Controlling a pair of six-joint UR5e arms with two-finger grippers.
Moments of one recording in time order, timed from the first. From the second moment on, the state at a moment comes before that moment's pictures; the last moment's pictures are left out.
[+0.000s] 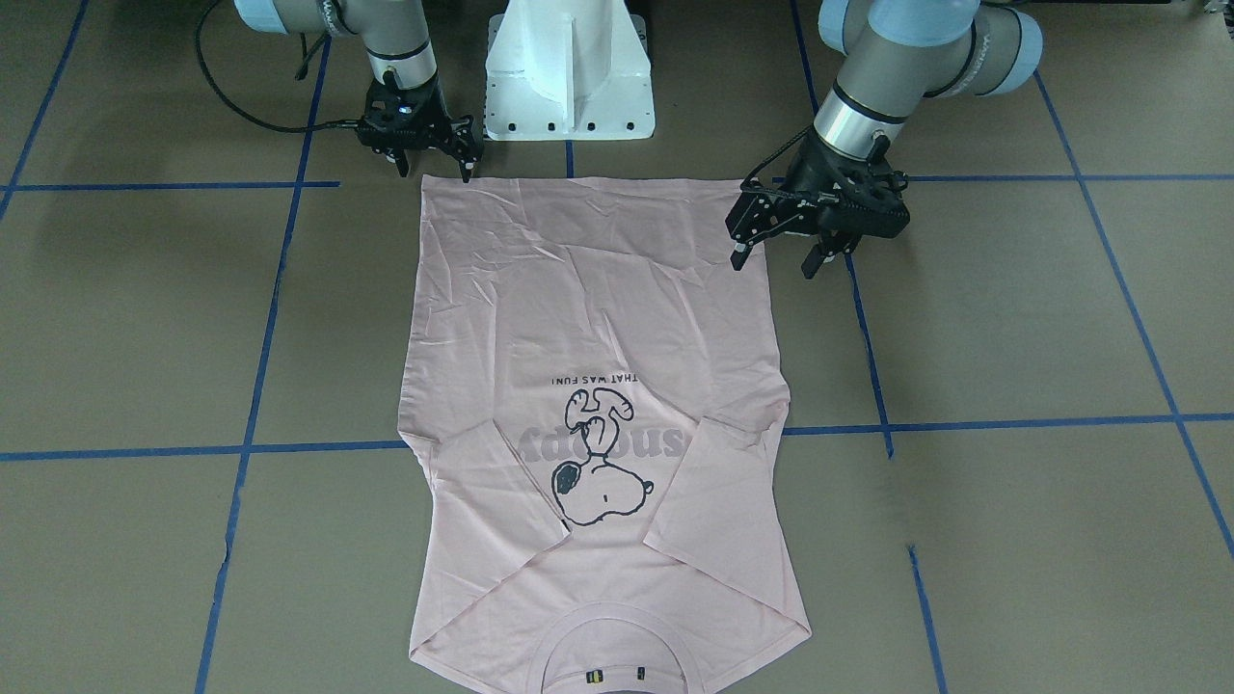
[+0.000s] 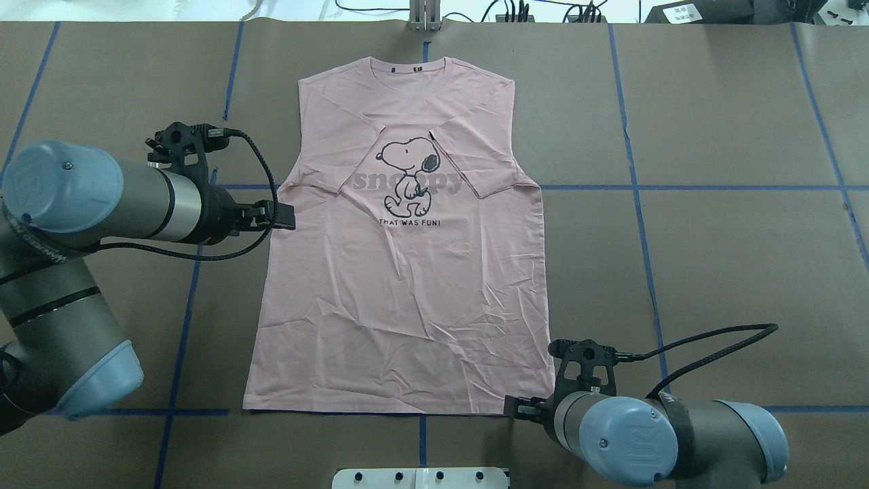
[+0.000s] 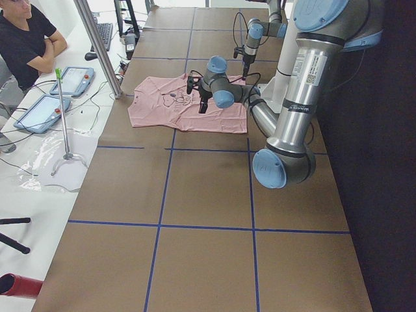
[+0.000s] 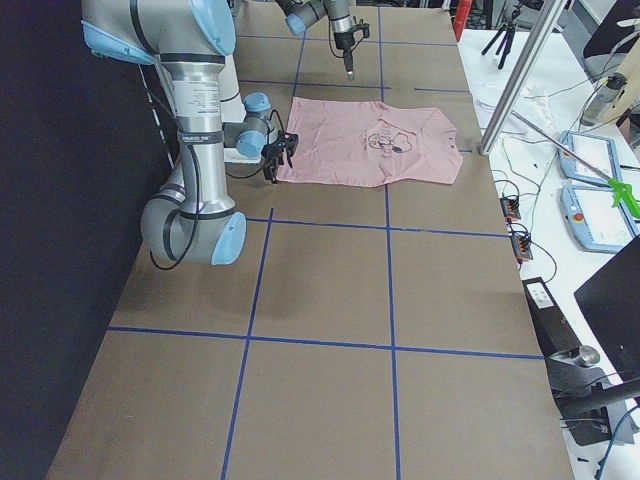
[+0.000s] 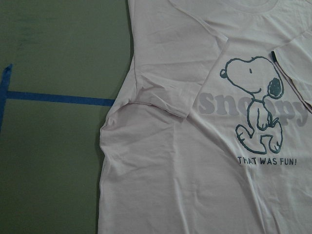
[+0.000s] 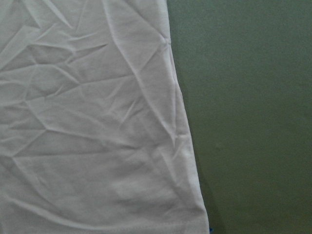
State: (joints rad) left arm -0.65 -1.86 -1.96 -1.95 -1.85 -1.25; right arm 0.10 -1.38 2.04 -1.43 1.51 1.67
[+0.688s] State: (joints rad) left arm -0.65 -1.86 -1.96 -1.95 -1.85 -1.25; right arm 0.13 -1.38 2.02 -1.43 1.52 1.66
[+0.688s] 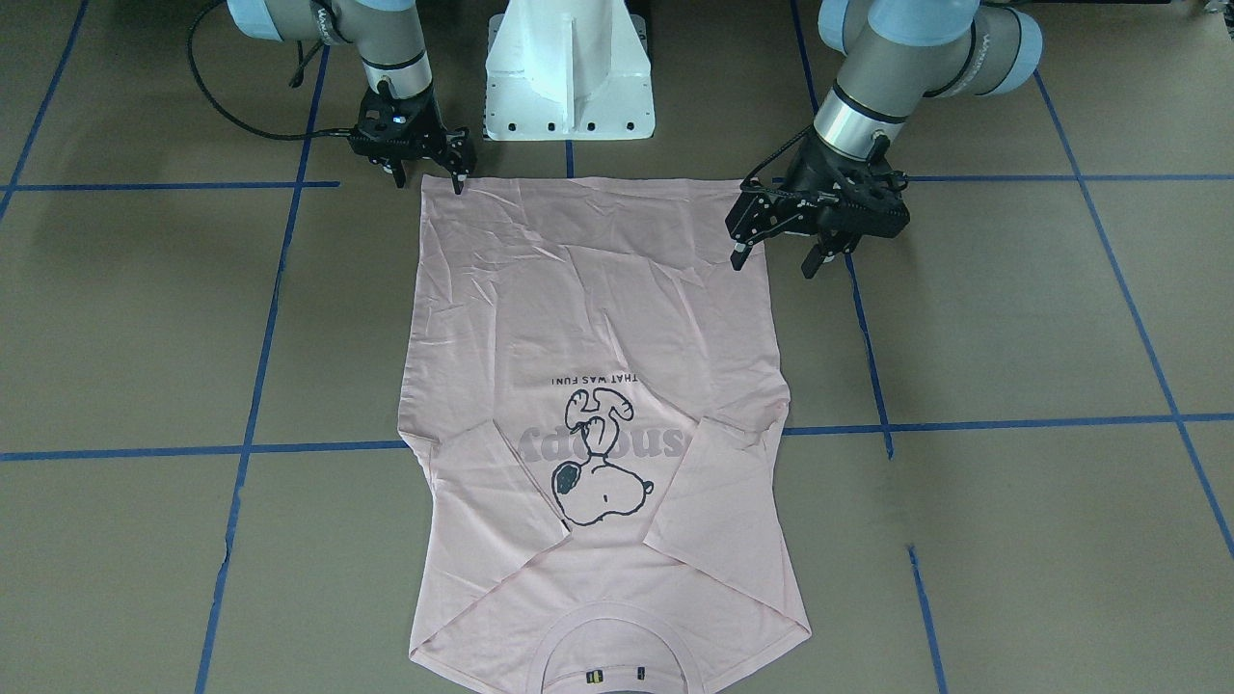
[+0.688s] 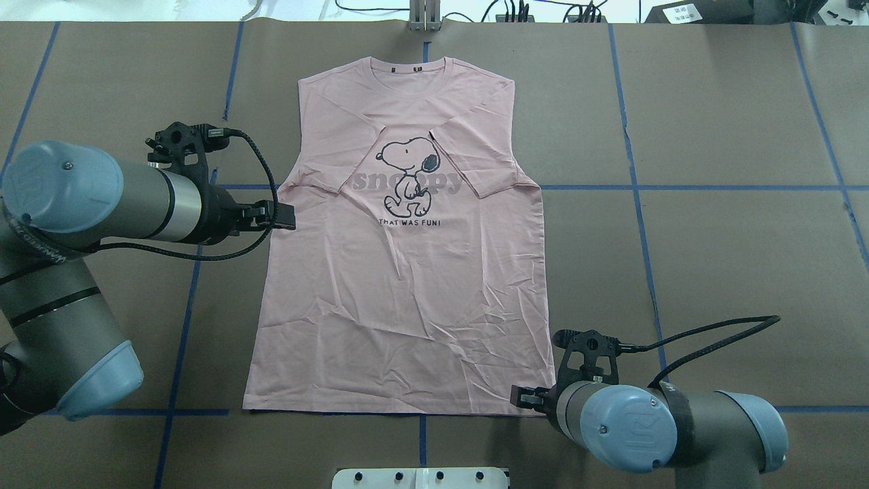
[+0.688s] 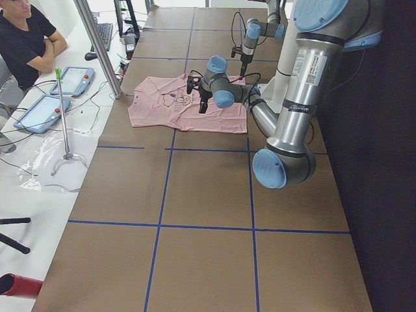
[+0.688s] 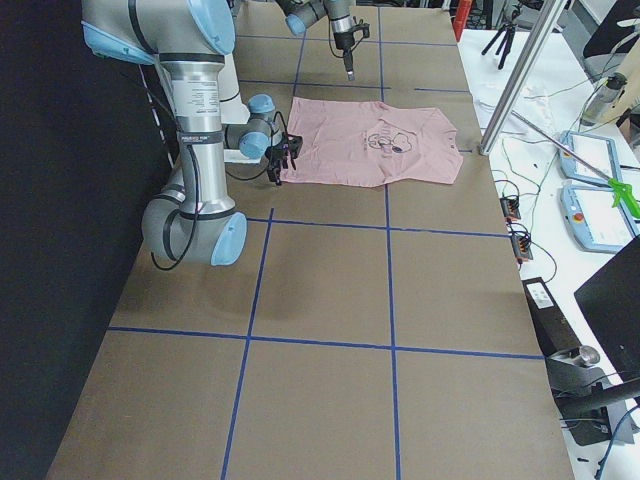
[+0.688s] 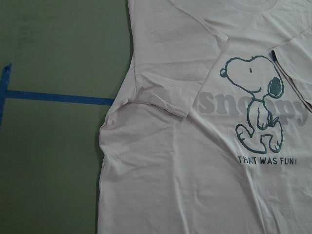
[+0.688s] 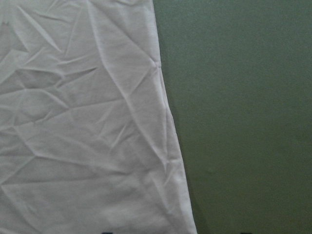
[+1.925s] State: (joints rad) left arm -0.65 -1.86 -1.96 -1.95 -1.85 -1.25; right arm 0.13 -1.38 2.03 -1.42 1.54 1.66
